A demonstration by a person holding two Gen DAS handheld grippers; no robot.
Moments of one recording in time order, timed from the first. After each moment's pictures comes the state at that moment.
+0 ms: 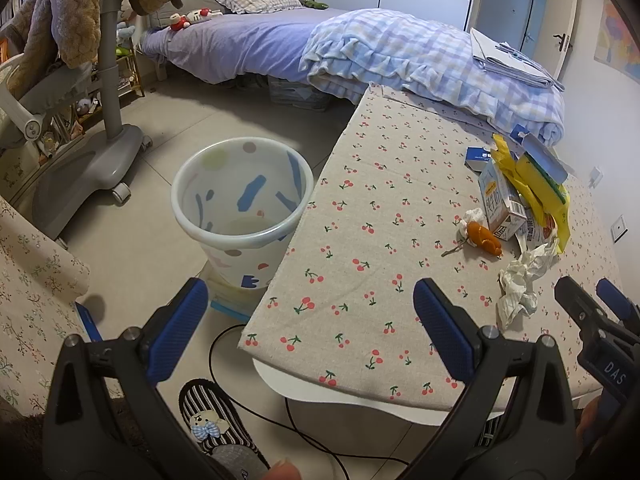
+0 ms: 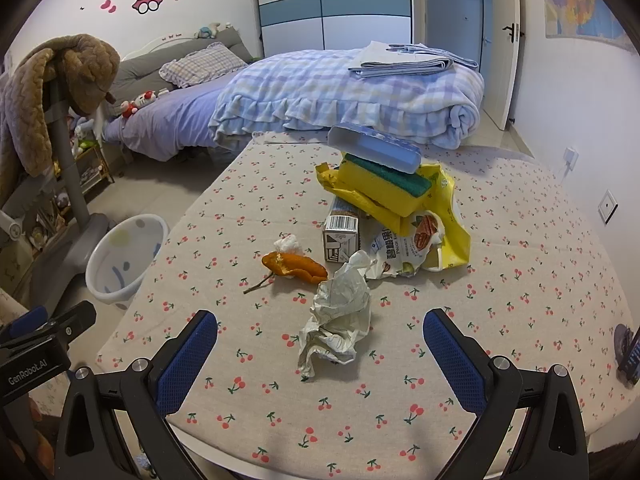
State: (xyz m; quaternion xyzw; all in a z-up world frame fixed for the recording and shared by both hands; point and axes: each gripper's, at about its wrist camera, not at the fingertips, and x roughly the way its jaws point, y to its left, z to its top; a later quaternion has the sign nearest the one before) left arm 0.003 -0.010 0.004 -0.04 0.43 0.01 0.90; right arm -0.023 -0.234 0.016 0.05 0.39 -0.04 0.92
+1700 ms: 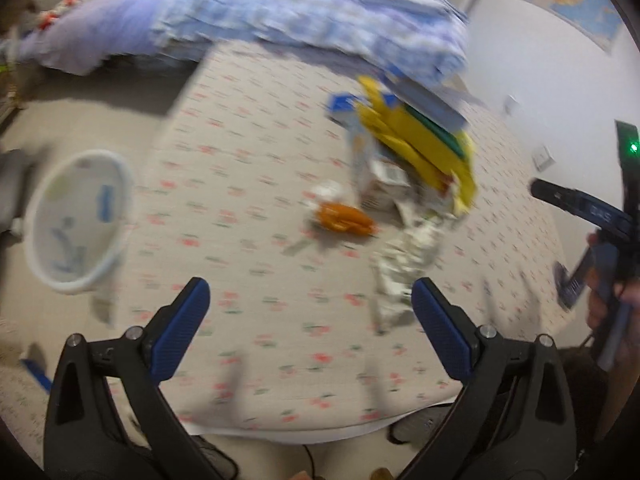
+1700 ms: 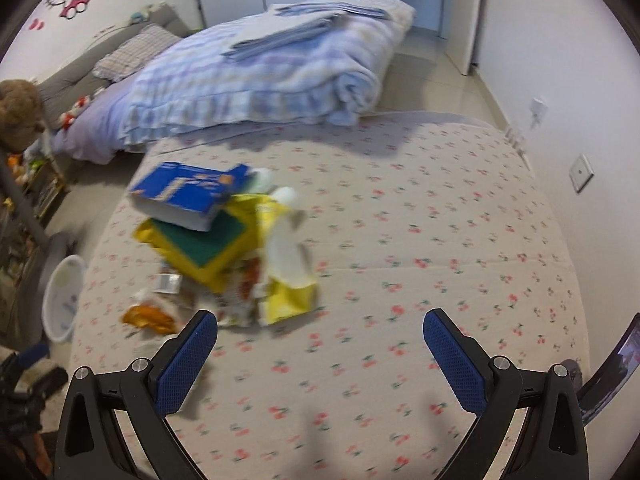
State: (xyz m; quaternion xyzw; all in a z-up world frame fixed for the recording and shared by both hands) left arm 0.060 -0.119 0.000 -0.01 0.51 -0.21 0.83; right arm 0.035 -0.425 0.035 0.10 0.48 -0.10 0.87
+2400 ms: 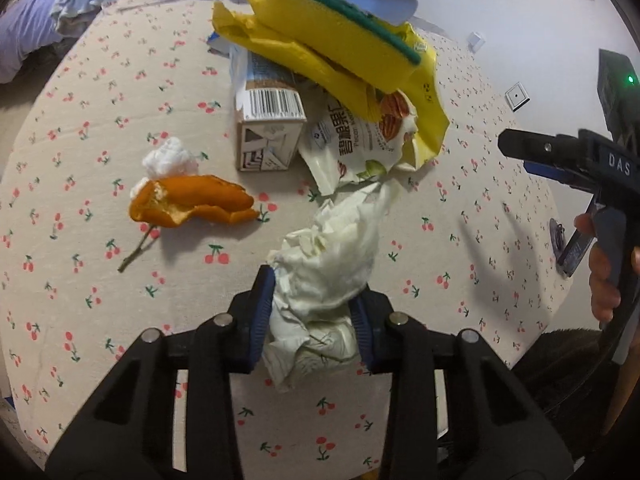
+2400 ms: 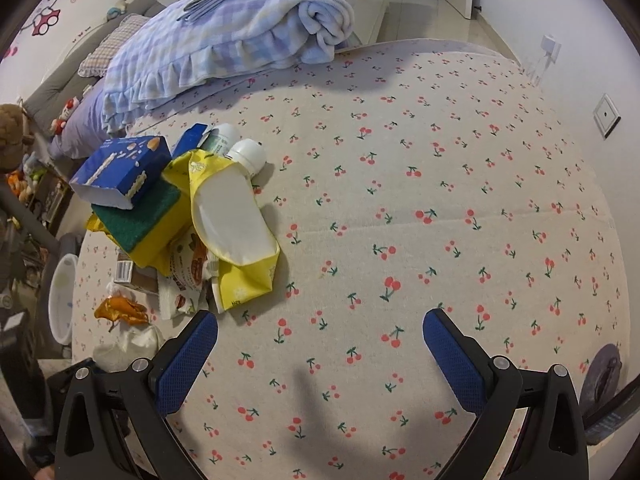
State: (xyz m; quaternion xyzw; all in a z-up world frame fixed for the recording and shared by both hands) left arm 0.072 -0.216 -0.057 0.03 0.56 -0.28 0.78; right arm 0.055 -0.464 -0.018 0.17 0.54 -0.06 0.82
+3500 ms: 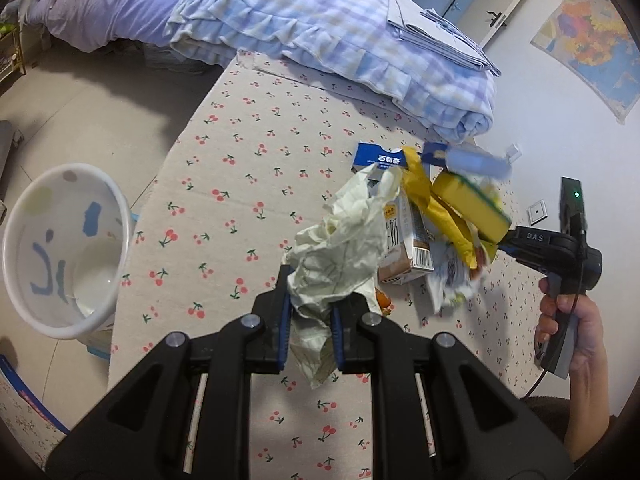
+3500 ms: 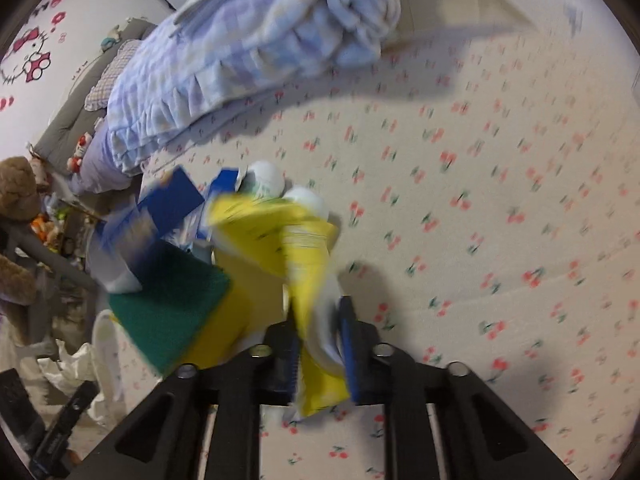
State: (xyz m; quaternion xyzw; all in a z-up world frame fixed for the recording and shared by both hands) left arm 0.120 -0.093 0.004 -0.10 0.50 -0.19 0.84; right arm 0.134 -0.450 -0.031 0.25 0.52 -0.03 0.81
